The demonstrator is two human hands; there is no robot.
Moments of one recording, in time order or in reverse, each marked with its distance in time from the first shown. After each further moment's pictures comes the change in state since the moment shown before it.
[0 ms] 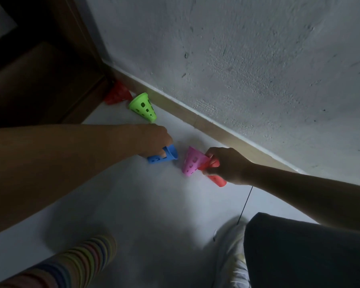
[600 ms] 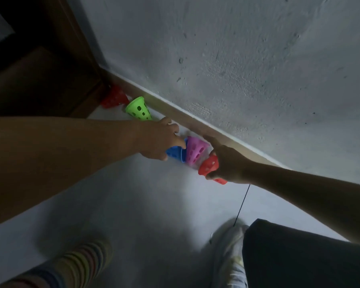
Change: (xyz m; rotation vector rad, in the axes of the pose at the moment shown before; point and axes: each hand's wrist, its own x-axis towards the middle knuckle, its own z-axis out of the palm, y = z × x) left_hand -0.013 0.021 -0.036 0.132 0.058 0.083; right_hand -0.008 0.000 -0.015 0.061 0.017 -0.025
